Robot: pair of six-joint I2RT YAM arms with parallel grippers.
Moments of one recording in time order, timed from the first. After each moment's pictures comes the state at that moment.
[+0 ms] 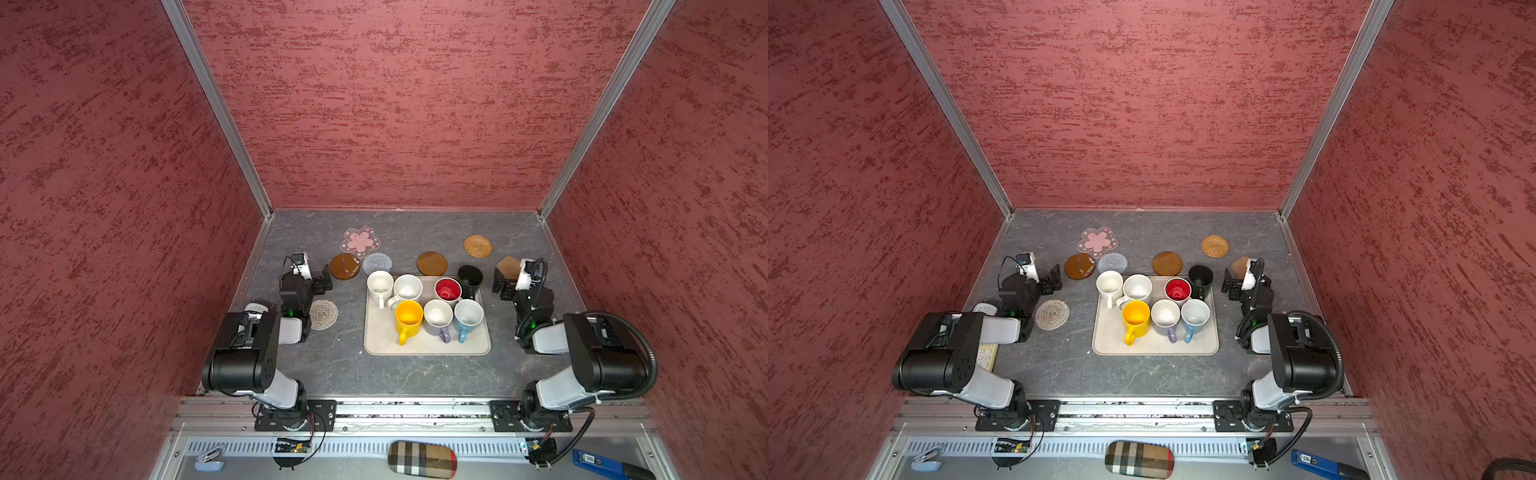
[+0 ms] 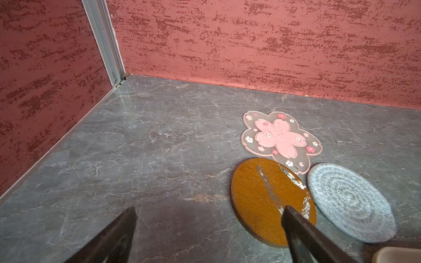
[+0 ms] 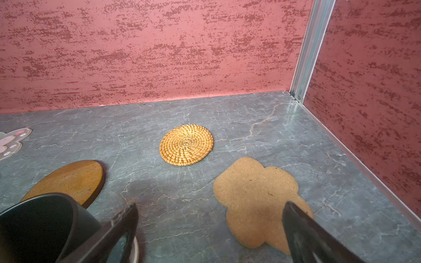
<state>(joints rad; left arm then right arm) 0.02 1.53 0.36 0.90 -0.03 -0.10 -0.07 1.54 0.26 1.13 -0.05 0.08</state>
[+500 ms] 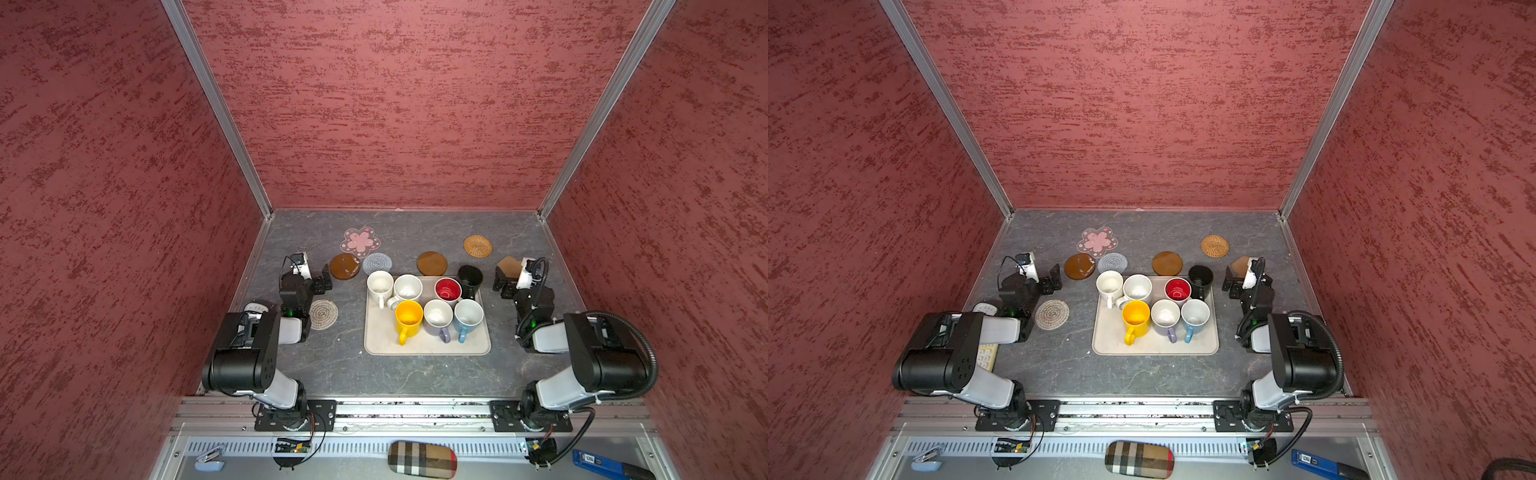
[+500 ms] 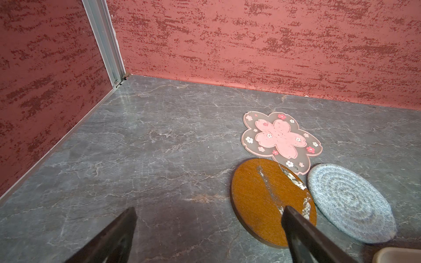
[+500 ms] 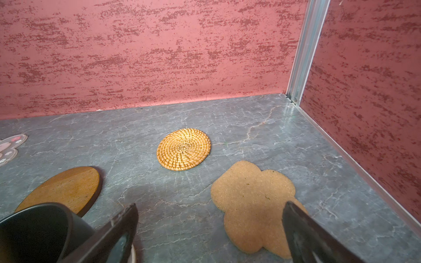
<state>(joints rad) 0.02 1.53 0.36 0.90 -0.02 -0.10 -0.07 1.54 0.27 1.13 -0.01 0.10</state>
